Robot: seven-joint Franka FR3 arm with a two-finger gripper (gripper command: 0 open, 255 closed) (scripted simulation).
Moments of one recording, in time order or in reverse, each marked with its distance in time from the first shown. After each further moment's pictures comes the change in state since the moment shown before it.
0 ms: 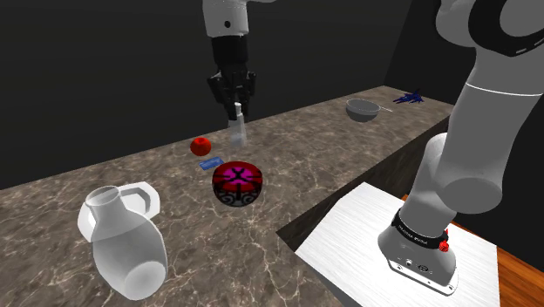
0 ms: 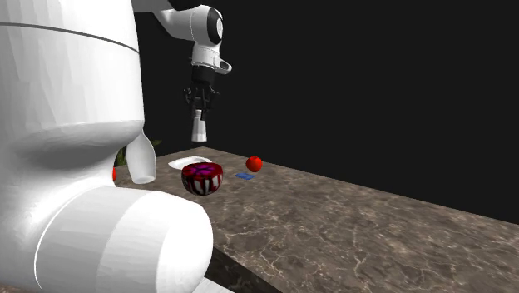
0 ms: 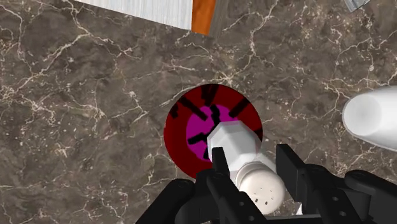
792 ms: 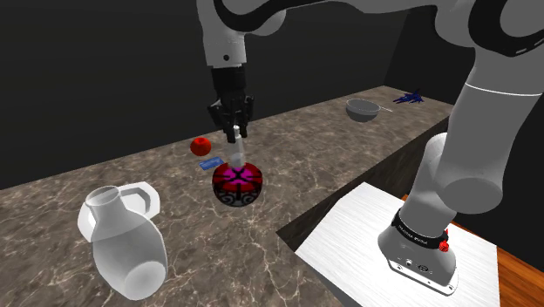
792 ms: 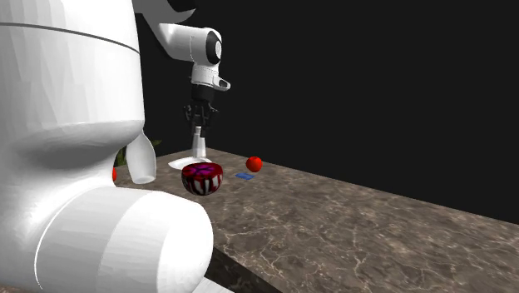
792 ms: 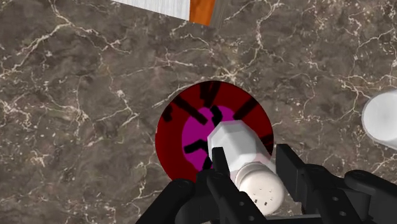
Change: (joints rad) arm 0.007 0.005 0.006 -0.145 0.002 0.150 -0.006
